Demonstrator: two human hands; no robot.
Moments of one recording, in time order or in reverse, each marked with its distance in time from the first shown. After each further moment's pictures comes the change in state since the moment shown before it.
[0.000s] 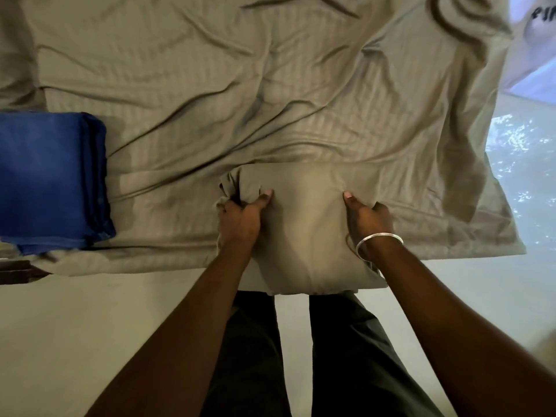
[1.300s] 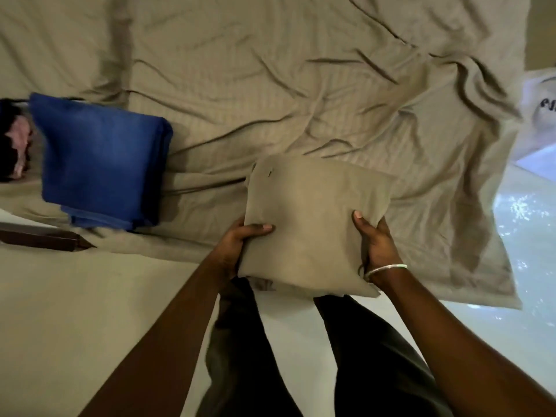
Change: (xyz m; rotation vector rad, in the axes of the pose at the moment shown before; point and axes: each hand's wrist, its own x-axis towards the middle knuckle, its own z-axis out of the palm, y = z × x) left_hand -0.052 -0.009 -0.099 -0.593 -0.558 0.136; right_hand -0.059 -0.029 0.022 0.322 -0.401 -0.128
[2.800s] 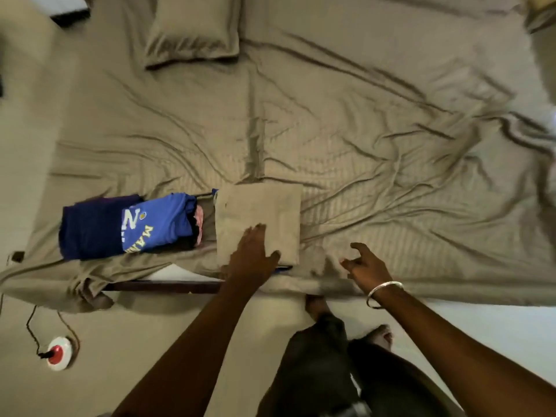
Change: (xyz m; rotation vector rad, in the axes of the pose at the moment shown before) left_hand -0.134 0.131 -0.231 1.412 0.423 0.324; right_hand -0.126 0.066 0.246 -0.809 -0.074 -0.053
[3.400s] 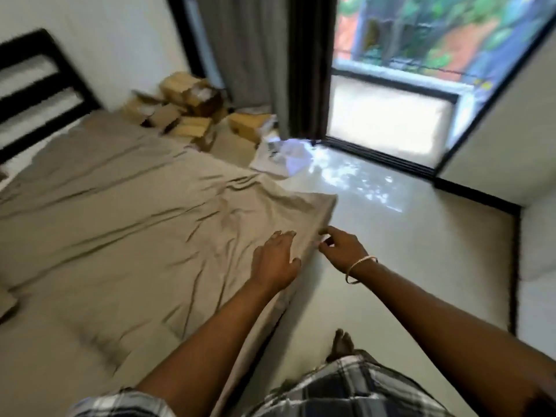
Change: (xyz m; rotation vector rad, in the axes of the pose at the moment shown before) left_hand -0.194 0.298 0.018 0.445 -0.135 1.250; right_hand -0.304 0.080 -0.152 0.278 0.854 0.044
